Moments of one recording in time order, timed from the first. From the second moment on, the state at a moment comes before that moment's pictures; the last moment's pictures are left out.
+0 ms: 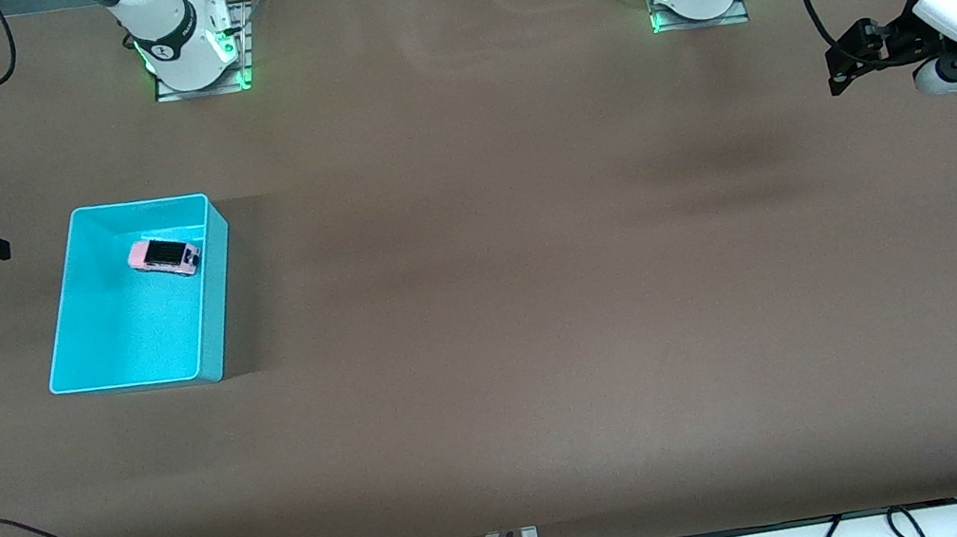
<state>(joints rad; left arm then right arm) -0.02 -0.02 -0.07 -1.62 -0.01 1.53 -0.03 0.16 0.13 -0.22 -1.45 0.02 1.52 -0.15</state>
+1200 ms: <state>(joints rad) -0.02 -0.02 -0.07 -1.62 -0.01 1.53 -0.03 0.16 -0.04 -0.21 -1.58 0.02 1.46 -0.11</state>
